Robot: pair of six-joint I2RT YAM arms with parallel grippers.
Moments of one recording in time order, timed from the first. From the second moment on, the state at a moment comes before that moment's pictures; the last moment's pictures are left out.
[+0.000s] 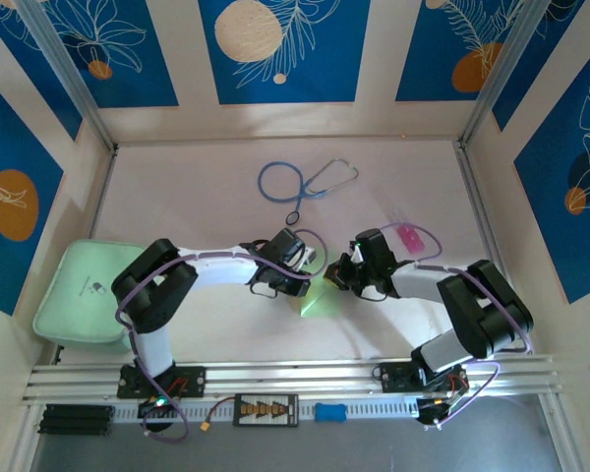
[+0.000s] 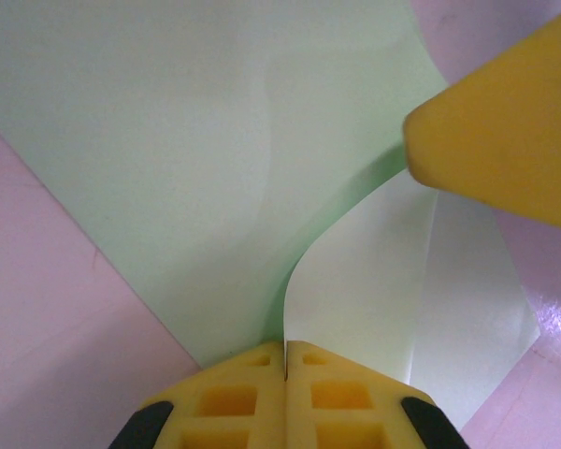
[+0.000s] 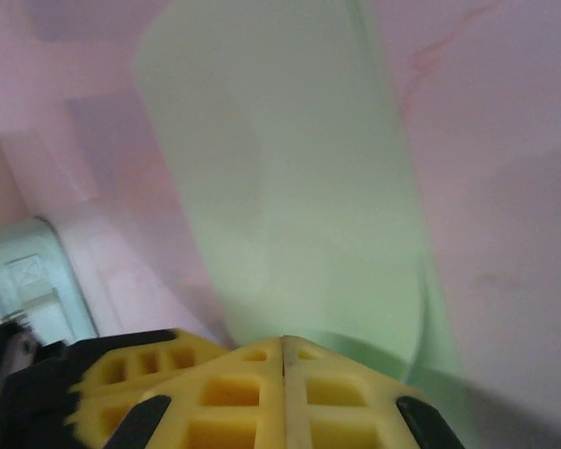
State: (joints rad) left arm -0.85 1.82 1.01 -0.27 0.30 -0.41; right arm 0.45 1.50 0.49 0.11 -0.49 1.06
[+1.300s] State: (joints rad) left arm -0.85 1.83 1.01 -0.28 0.31 -0.41; right arm 0.50 1.50 0.42 0.18 -0.50 1.05
